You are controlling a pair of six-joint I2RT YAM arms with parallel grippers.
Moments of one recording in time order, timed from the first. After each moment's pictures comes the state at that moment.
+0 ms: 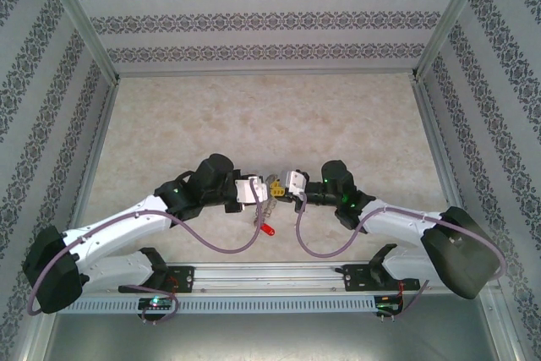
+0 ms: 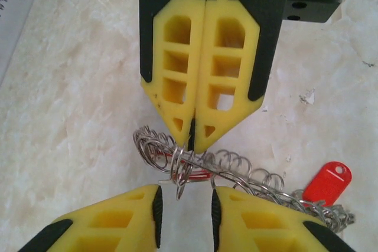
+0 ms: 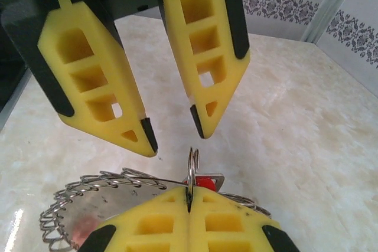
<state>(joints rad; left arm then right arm) -0.80 1.11 0.73 -0.28 0.18 0.70 0.68 1.25 0.38 0.58 -0.63 -0.40</state>
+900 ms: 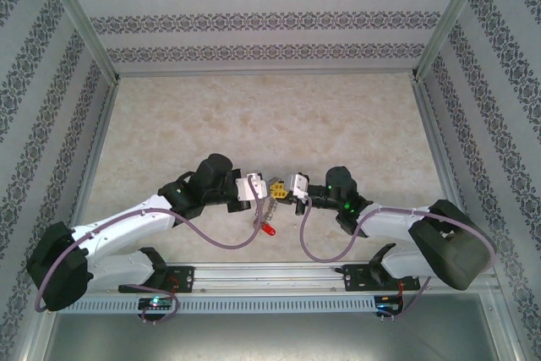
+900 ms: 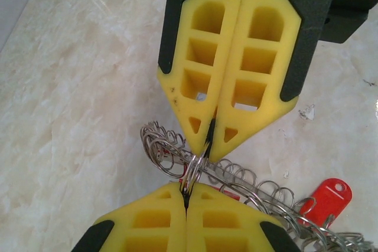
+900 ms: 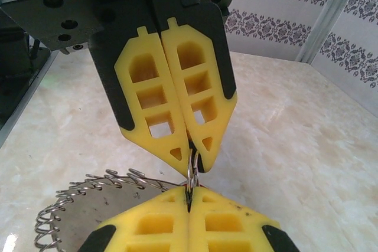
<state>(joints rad) -0.76 1.14 0.67 -0.16 0.25 0.64 0.68 1.32 0.30 0.83 -0.66 -0.34</state>
